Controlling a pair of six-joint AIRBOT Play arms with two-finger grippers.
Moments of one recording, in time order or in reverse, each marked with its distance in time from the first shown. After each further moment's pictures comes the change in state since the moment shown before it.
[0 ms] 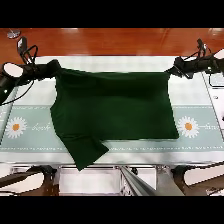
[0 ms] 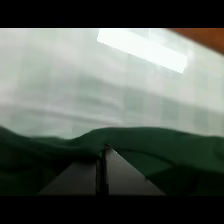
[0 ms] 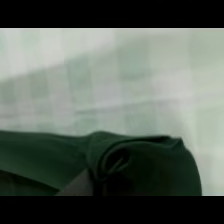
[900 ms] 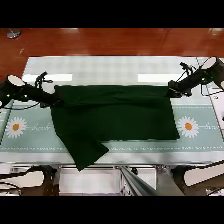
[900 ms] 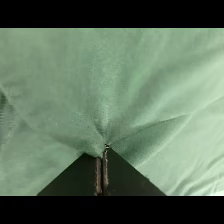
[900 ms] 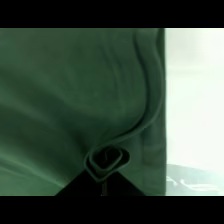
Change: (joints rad) left arm 0.124 -0.113 -0.084 0.062 -0.528 0.111; right arm 0.043 -0.014 -0.116 -0.262 0.233 0.021
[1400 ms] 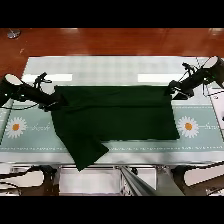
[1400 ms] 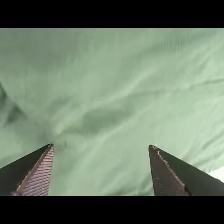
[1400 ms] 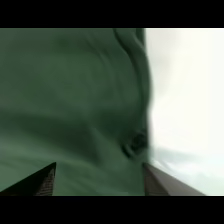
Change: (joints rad) left arm 0.022 0.006 0.010 0.014 -0.105 -0.005; right arm -0.021 0.031 0.002 -0.062 0.043 0.047
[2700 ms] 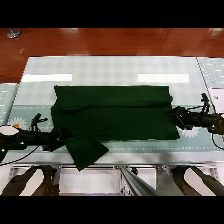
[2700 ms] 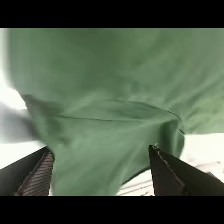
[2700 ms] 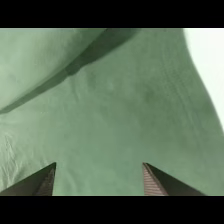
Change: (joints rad) left arm 0.127 0.572 -0.757 -0.148 0.073 -0.137; right arm -0.229 0.677 -0.939 0.504 -0.356 -0.257
